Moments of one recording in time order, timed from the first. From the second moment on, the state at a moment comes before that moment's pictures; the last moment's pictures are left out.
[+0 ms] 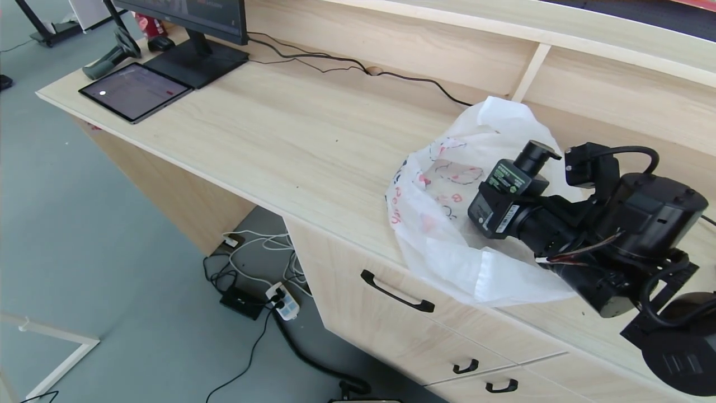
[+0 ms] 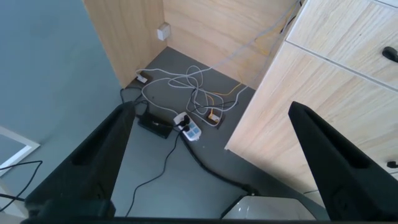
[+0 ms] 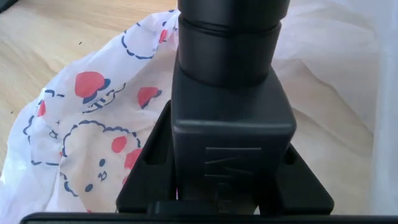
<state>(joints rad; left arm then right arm) 0.00 0.00 0.00 -0.03 0.01 0.00 0.48 1.74 -0.64 -1.19 -0.30 0.19</state>
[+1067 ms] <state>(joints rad) 0.00 0.00 0.00 -0.03 0.01 0.00 0.52 1.75 -0.70 -1.22 -0.28 0.11</state>
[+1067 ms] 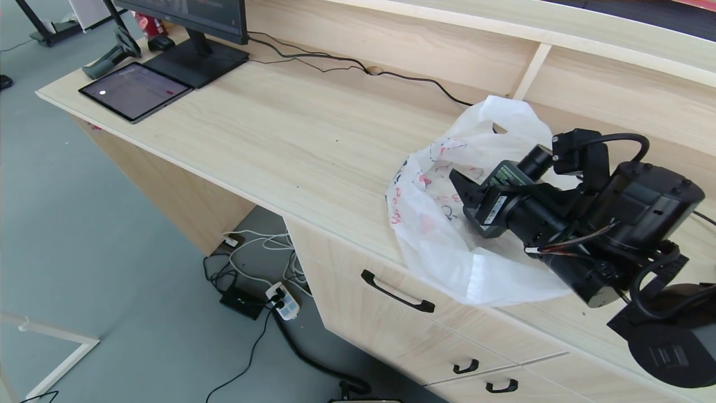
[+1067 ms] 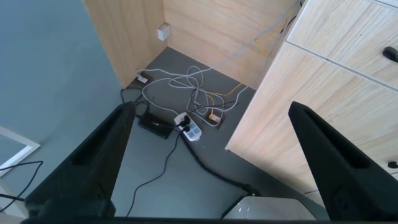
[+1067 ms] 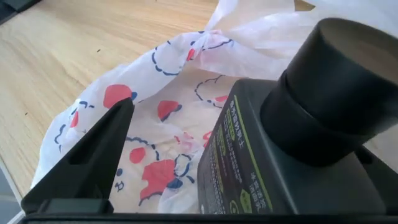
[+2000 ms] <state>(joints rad) 0.00 0.00 0.00 -0.03 0.01 0.00 0.42 1.84 -0.80 -1.33 -0.25 -0.04</state>
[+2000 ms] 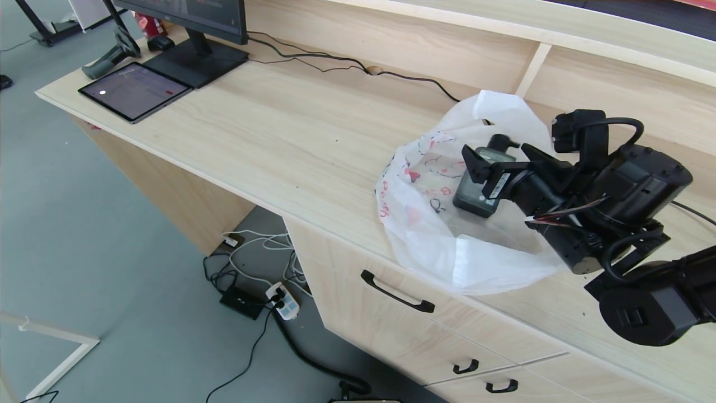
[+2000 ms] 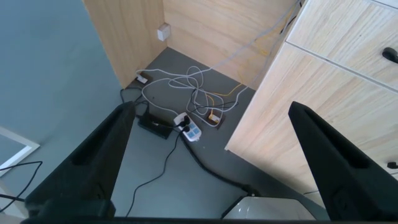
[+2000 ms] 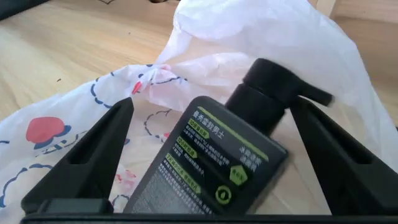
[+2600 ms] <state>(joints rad) 0.00 0.00 0.00 -0.03 0.01 0.00 0.42 1.66 -0.76 -1.33 -0.19 -0.30</state>
